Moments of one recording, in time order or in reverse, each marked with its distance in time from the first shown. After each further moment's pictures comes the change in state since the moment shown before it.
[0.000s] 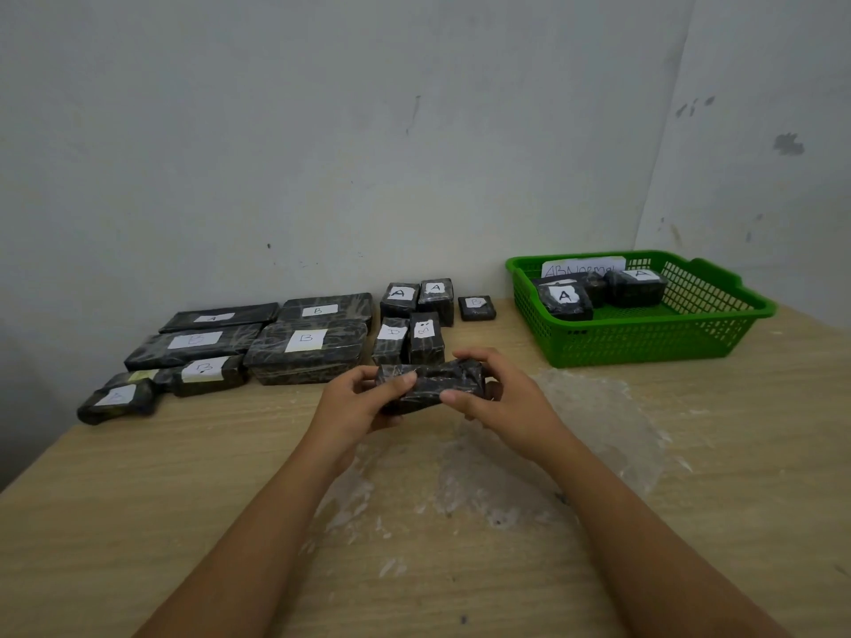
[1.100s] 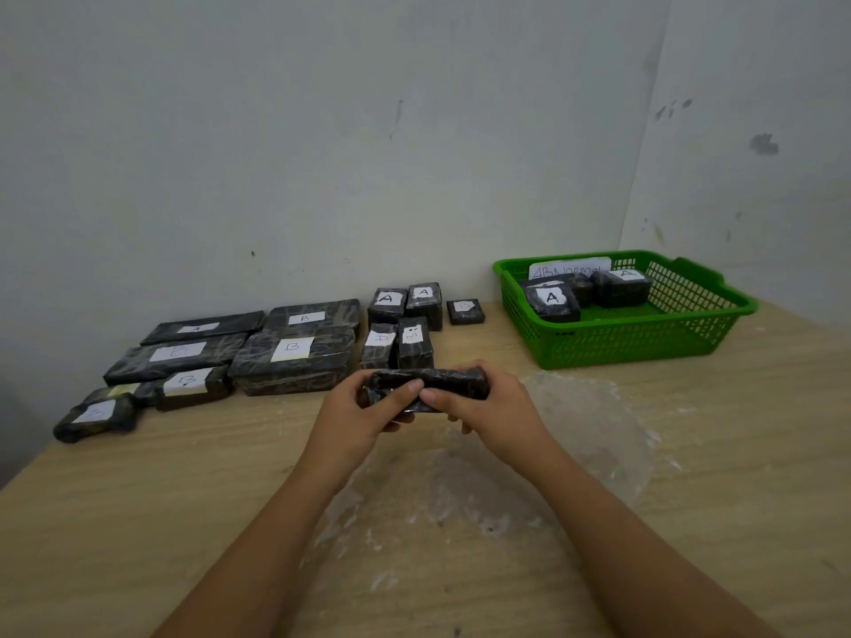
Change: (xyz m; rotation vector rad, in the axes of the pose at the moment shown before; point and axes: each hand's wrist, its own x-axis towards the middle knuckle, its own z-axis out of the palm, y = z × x) left_hand -0.015 0.005 0.013 0.138 -0.063 0.160; right_hand 0.000 -0.005 0.011 0.076 0.095 0.115
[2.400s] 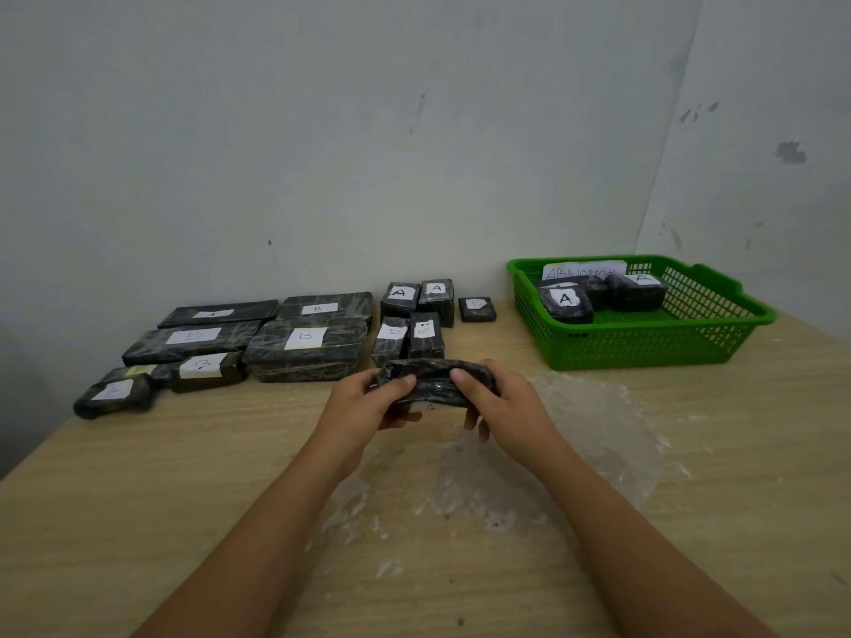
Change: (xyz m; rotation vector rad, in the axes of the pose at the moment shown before) left_hand 0.006 0.000 -0.004 -0.087 0.030 -0.166; right_hand 0.005 0.008 -0.002 -0.062 -0.045 -0.039
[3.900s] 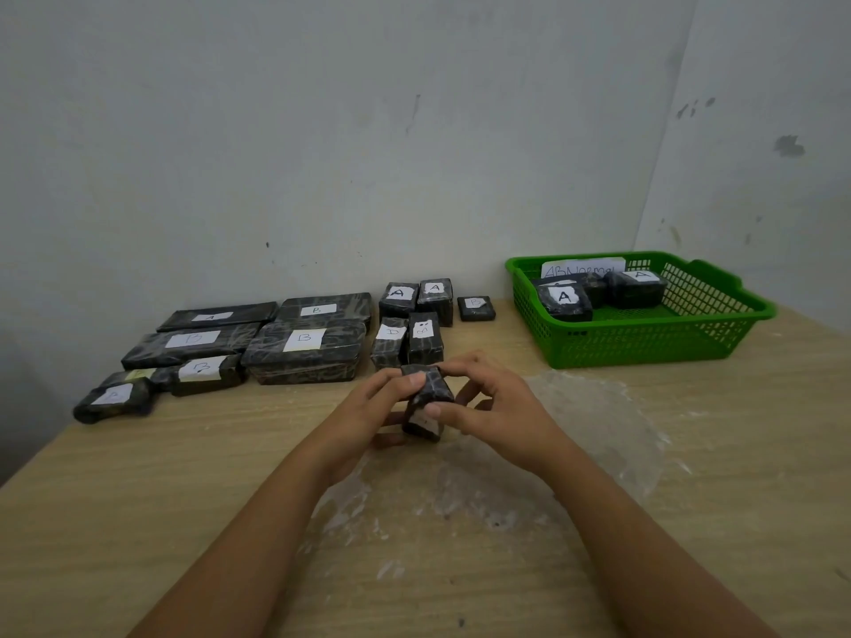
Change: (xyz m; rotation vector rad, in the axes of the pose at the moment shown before) left_hand -0.009 0.005 -0.006 0.137 -0.249 -0.025; right_hand -0.012 -0.016 -0.005 -0.101 -0.146 -0.222
